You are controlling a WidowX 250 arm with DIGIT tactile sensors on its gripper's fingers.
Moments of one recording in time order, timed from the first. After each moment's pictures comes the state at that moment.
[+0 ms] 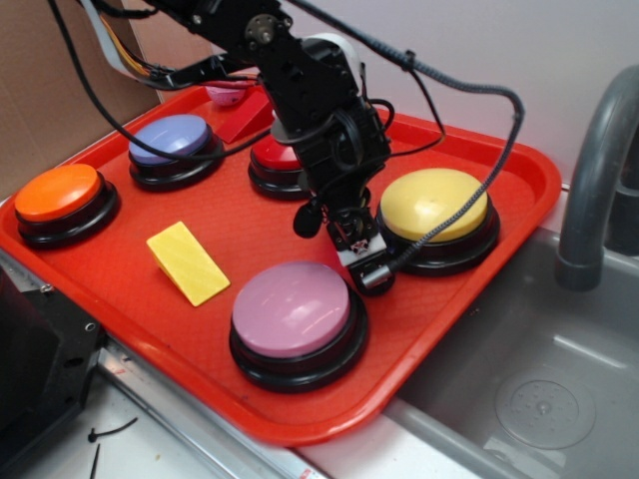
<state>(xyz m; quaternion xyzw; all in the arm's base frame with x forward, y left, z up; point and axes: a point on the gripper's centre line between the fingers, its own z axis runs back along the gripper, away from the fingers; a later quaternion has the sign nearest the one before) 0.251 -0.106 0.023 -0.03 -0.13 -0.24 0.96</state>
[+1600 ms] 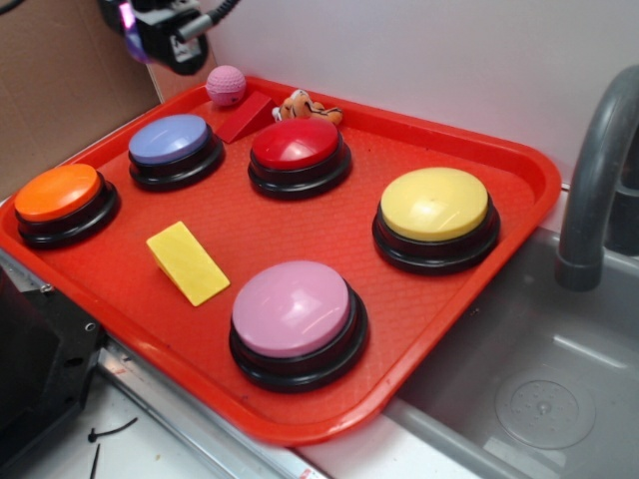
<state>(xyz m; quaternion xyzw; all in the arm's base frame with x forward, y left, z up) 0.187 -0.021 0.178 0.03 0.00 -0.02 1.00</state>
